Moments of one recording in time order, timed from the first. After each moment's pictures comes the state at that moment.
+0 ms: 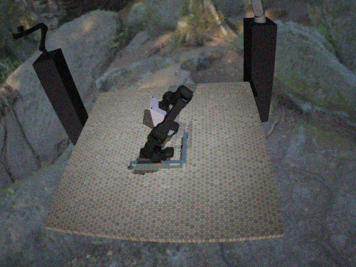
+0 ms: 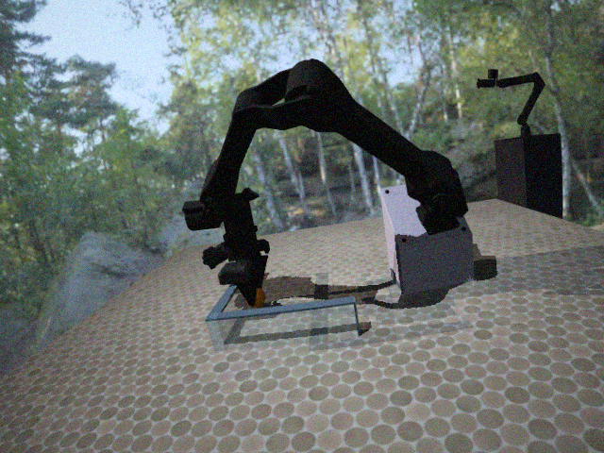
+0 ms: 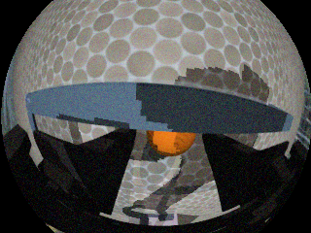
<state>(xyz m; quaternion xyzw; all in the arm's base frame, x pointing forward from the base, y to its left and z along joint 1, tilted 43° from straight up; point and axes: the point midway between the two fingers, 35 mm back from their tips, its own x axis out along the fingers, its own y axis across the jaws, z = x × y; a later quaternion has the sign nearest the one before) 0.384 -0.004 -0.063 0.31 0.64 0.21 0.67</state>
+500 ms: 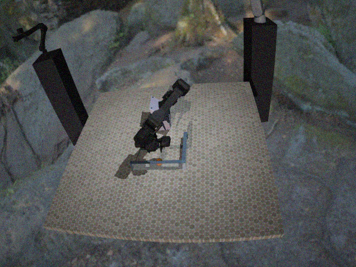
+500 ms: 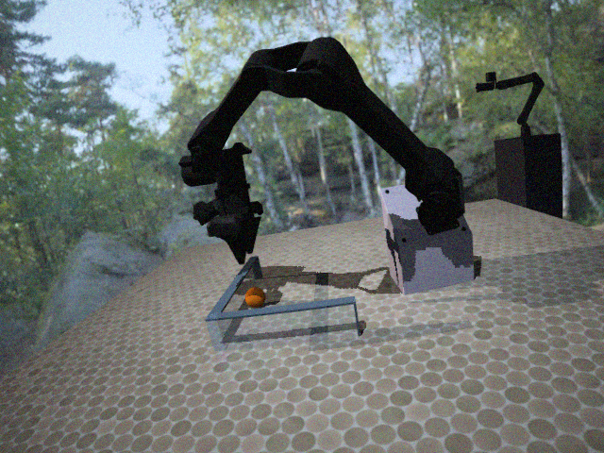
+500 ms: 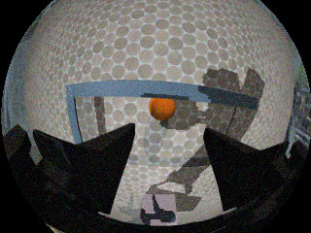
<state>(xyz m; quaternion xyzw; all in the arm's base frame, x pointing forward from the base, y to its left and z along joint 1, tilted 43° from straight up) 0.378 -0.067 -0.004 0.32 0.64 0.20 0.68</state>
